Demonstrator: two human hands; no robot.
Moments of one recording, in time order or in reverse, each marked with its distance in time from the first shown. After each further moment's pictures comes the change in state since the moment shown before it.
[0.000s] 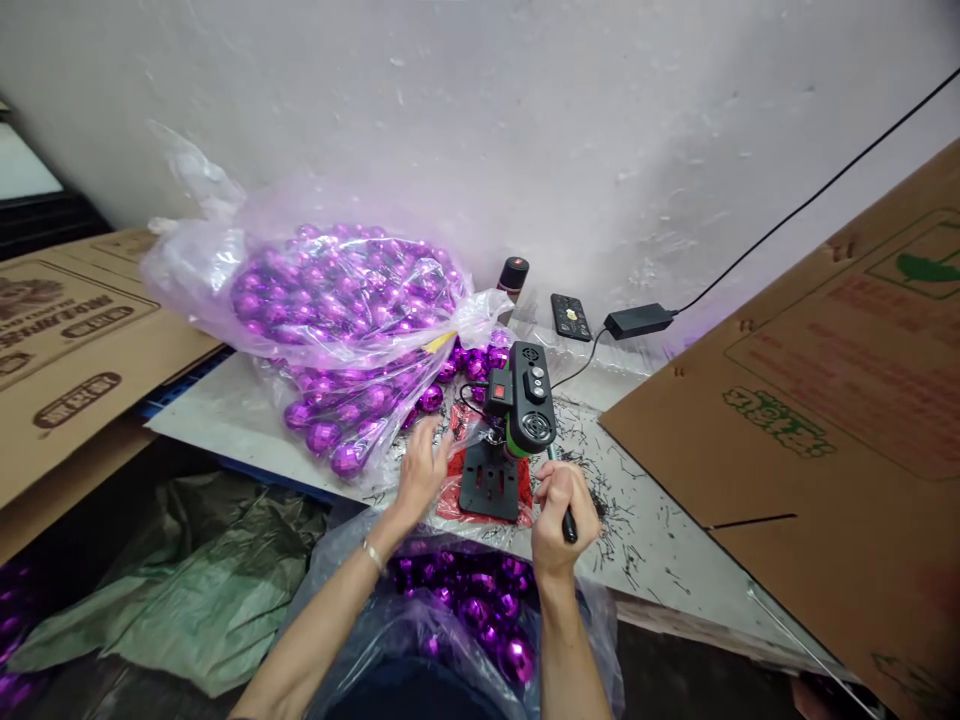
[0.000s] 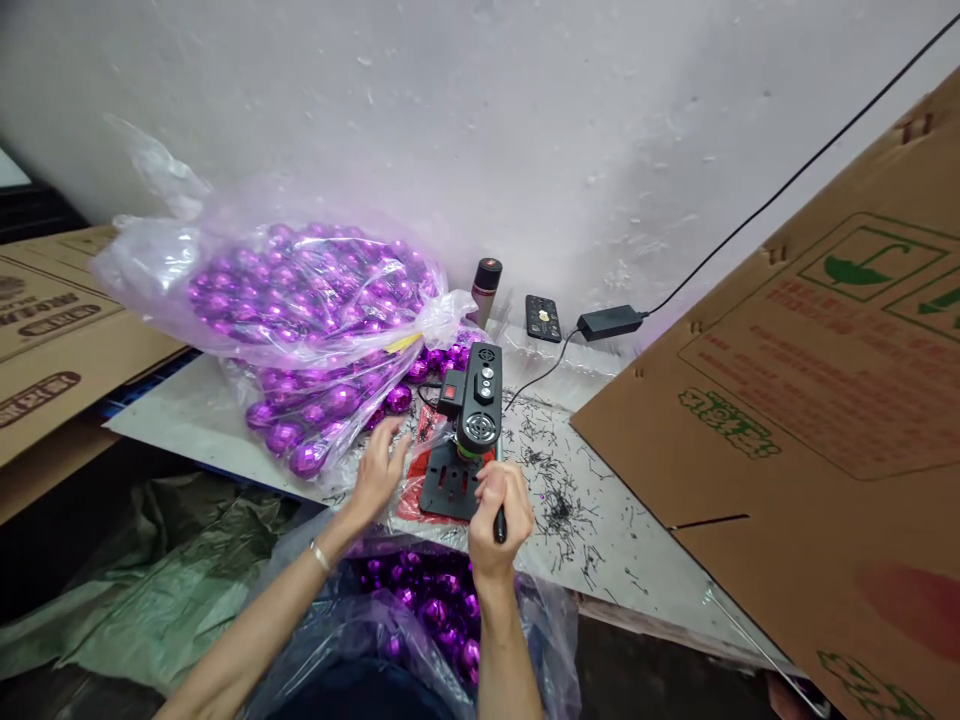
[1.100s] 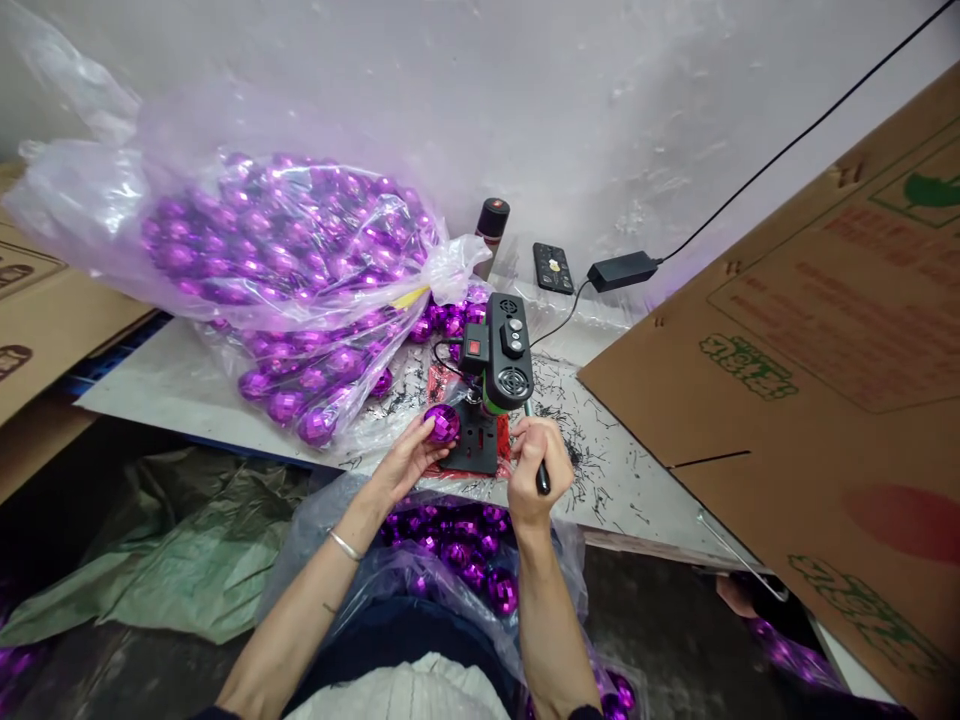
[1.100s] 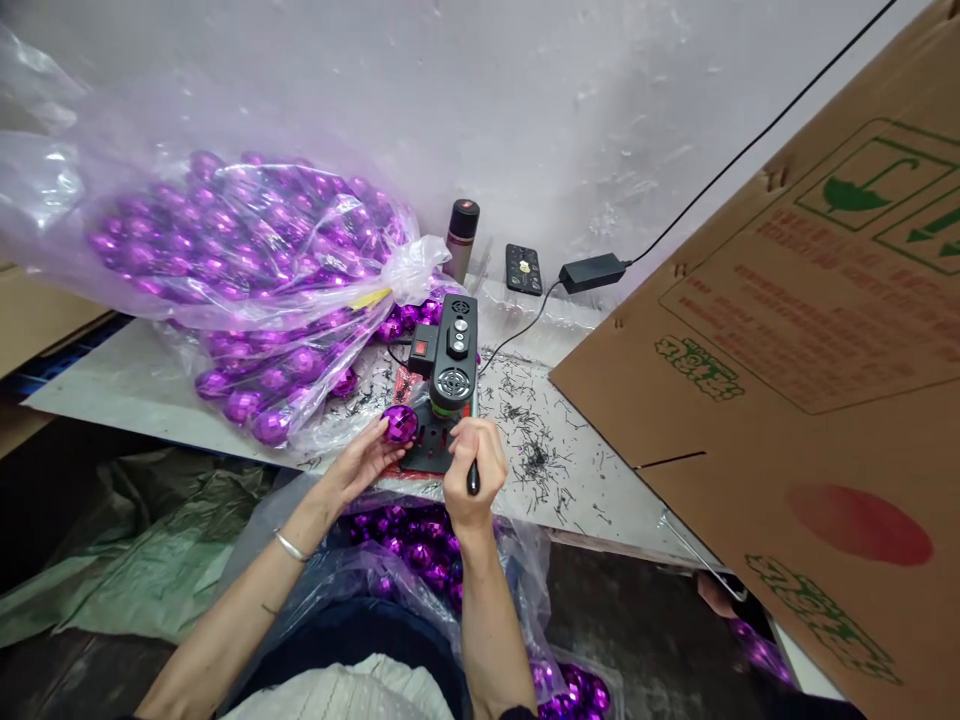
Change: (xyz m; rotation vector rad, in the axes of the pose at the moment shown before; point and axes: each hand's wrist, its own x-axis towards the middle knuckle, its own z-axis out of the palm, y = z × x) left_hand -0.015 0.034 -0.011 -1.147 -0.380 -0.902; right_hand 0.001 -0.002 -0.003 -0.030 -0.057 -0.019
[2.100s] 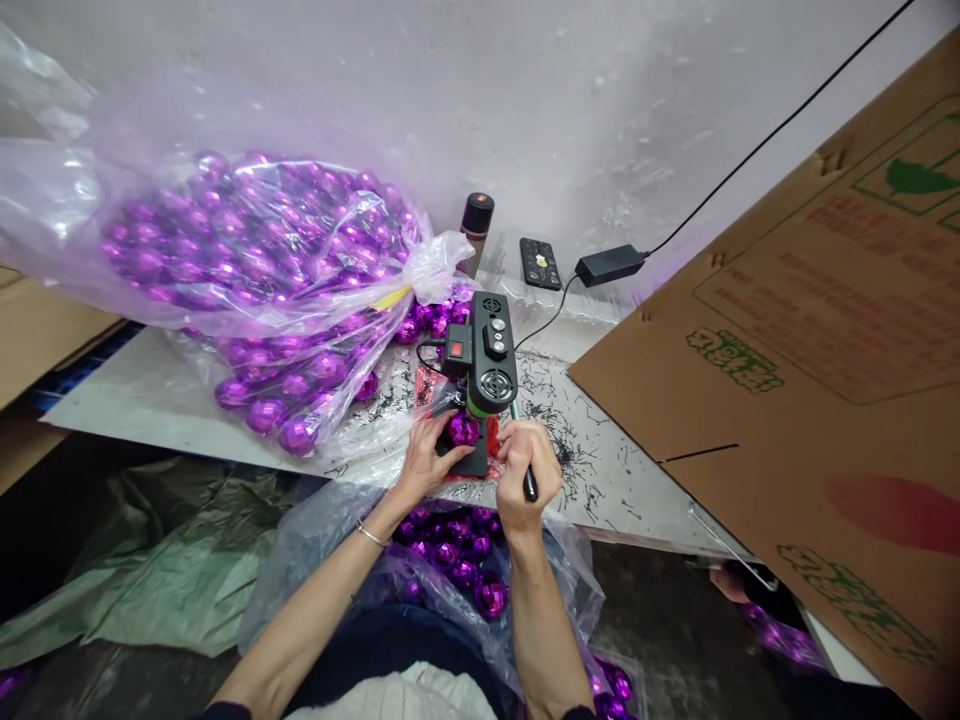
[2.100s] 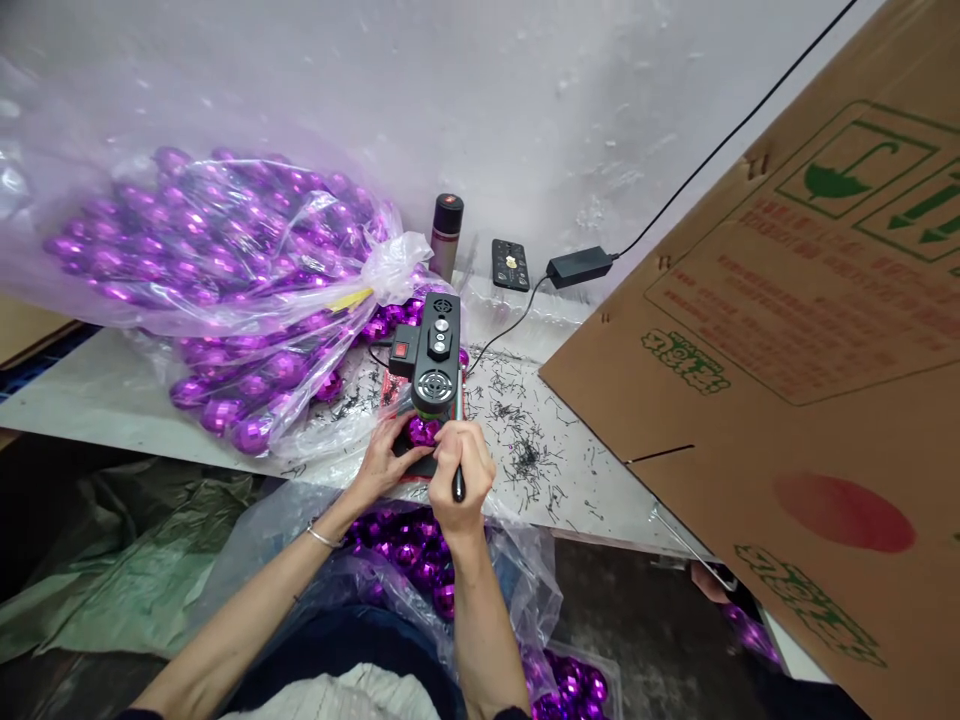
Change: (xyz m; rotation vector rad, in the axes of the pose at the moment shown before) left_hand 0.042 -0.055 -0.002 1.189 0.064 0.884; right_hand 0.001 0.001 -0.005 -0.005 -0.039 -0.009
